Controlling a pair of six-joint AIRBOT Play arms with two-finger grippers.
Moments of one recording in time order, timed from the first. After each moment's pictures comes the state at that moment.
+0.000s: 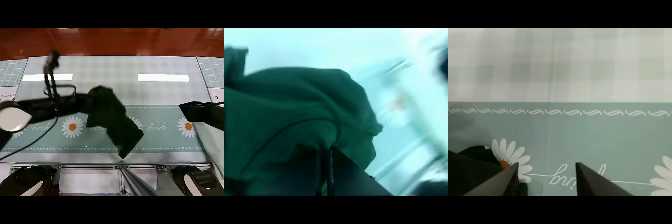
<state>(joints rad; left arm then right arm) -0.52 -0.81 0.75 1.02 -0.74 -1.66 0.07 -0.46 0.80 -1.36 1.15 1.69</state>
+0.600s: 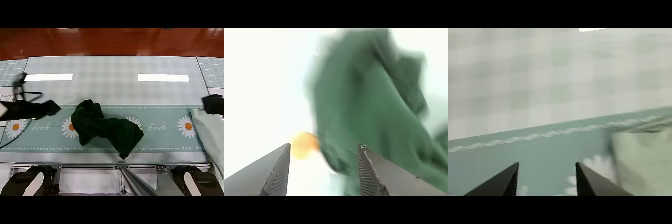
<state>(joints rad) 0.10 -0.77 0.72 1.21 -1.09 -1.62 -0.14 -0.48 0.84 -1.60 1.14 1.70</state>
